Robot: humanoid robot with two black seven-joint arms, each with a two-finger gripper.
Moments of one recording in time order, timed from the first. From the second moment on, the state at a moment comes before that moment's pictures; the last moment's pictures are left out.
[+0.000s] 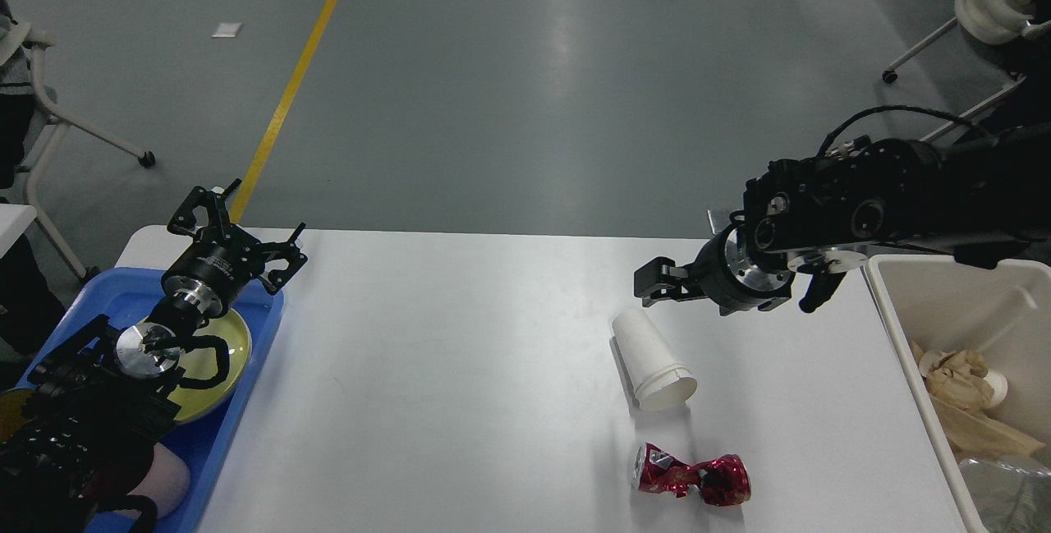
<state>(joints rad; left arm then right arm) -0.72 0.22 -1.00 -0.21 -0.16 -0.62 0.02 1.77 -0.19 -1.02 1.30 -0.08 0.20 -0.17</state>
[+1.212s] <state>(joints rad) -0.72 0.22 -1.00 -0.21 -0.16 -0.62 0.02 1.28 0.11 -1.04 0.78 -0.12 0.09 -0.17</state>
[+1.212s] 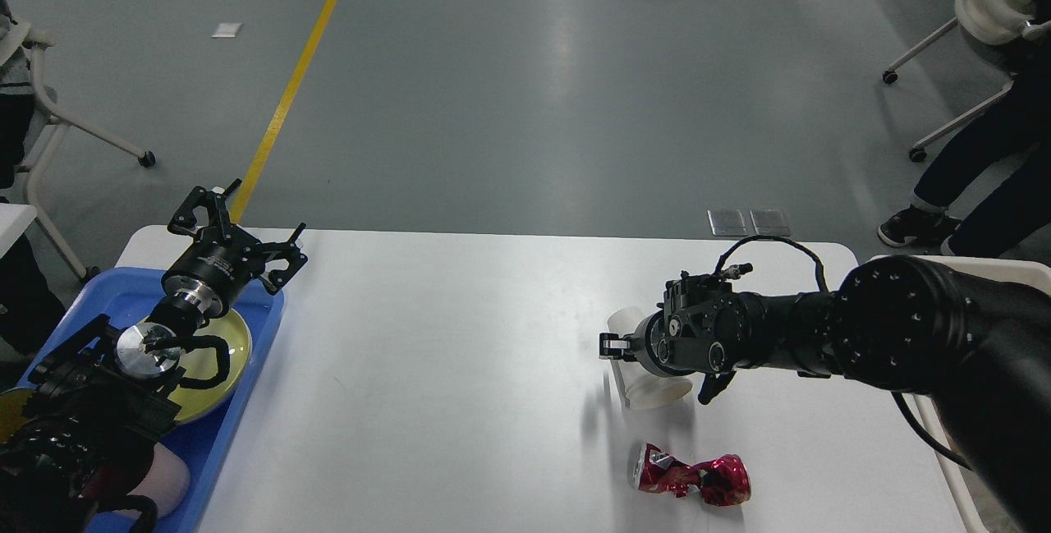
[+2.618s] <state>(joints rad) -0.72 0.22 -1.00 -0.21 -0.15 -0.62 0.02 1.57 -0.08 -1.04 1.04 -0.08 0.09 -0.18</state>
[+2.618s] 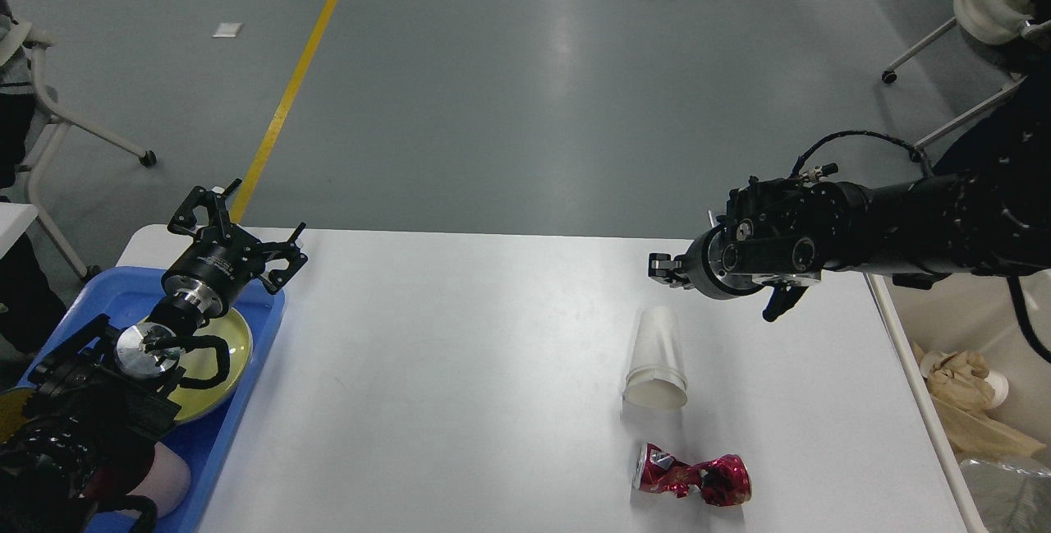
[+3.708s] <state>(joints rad) -0.72 0.22 -1.00 -0.21 -0.15 -0.62 0.02 1.28 0.06 -1.02 0.82 -0.02 0.03 -0.18</state>
